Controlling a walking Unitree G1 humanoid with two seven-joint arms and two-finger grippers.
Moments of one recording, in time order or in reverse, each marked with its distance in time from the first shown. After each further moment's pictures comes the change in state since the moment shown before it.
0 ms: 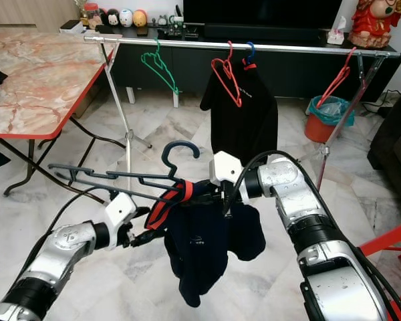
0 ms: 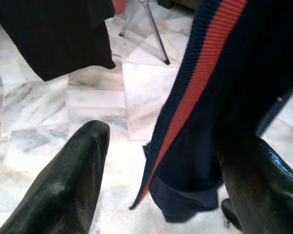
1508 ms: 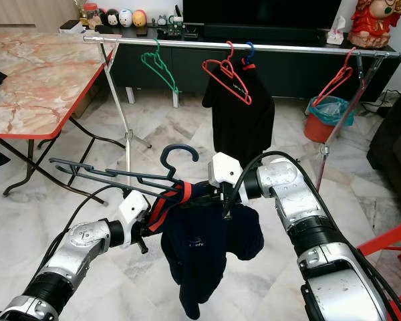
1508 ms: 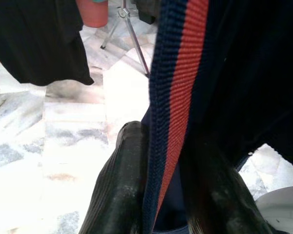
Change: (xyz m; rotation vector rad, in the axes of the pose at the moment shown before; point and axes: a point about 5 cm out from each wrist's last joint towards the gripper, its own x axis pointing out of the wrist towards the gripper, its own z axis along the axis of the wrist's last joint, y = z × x) left arm 0.017 -0.012 0.005 -0.043 -0.058 -0.084; right arm 0.002 0.002 0.001 -0.003 0.002 0.011
